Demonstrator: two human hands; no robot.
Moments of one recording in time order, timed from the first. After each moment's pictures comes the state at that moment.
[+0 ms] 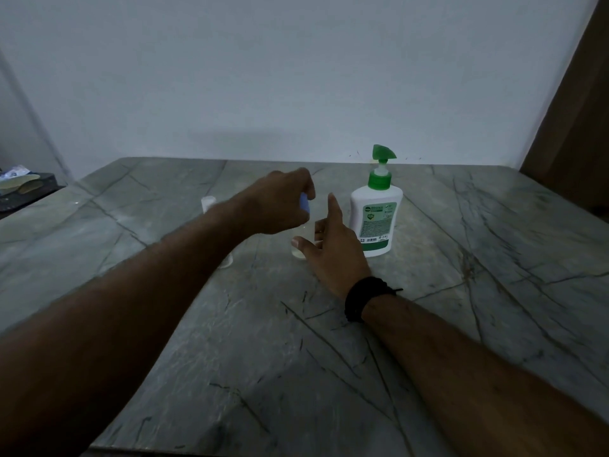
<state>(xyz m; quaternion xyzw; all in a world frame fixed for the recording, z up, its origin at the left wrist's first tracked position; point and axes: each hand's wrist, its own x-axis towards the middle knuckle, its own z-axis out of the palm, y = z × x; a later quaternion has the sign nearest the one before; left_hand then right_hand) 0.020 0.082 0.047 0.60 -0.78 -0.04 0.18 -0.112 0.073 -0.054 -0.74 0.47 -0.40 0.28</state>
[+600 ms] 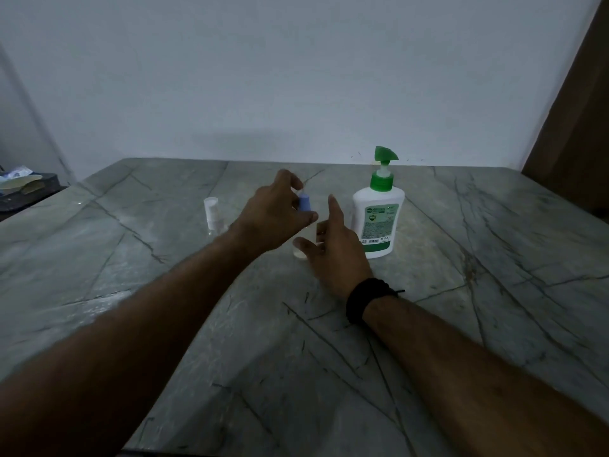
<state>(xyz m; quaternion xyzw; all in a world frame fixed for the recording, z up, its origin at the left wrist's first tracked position) 0.020 0.091 0.017 0.61 -0.71 -0.08 0.35 -0.110 0.077 -0.048 -0.74 0.48 -0.38 0.28</state>
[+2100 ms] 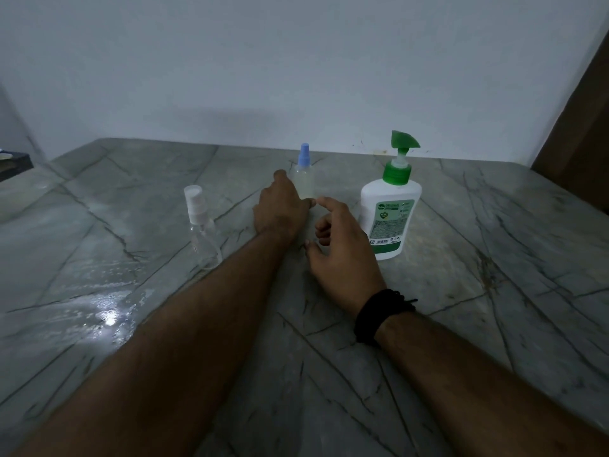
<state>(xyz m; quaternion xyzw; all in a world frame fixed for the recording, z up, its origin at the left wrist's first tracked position) 0.011 -0.008 -0.043 0.75 -0.53 -0.08 0.39 -0.114 0.081 -0.052 -0.77 0.43 -0.43 0.20</state>
